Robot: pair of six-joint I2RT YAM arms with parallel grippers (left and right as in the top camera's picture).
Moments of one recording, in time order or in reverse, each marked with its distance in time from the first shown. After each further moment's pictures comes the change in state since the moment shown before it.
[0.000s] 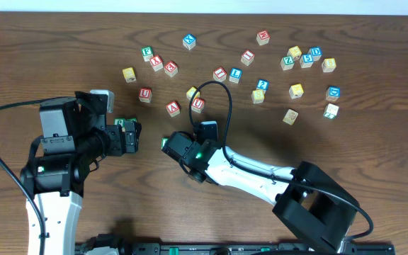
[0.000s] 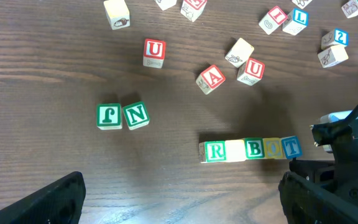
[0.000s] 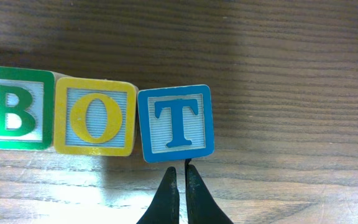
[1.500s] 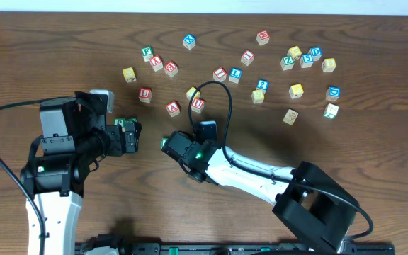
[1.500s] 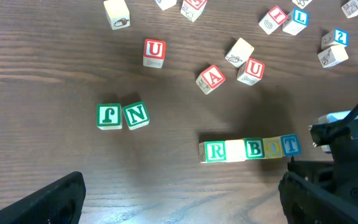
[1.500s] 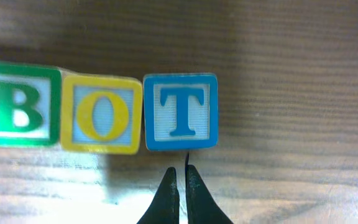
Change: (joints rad) left arm 0.000 0.000 0.000 0.000 0.000 0.000; right arm 0.000 0.000 0.000 0.003 -0.019 0.000
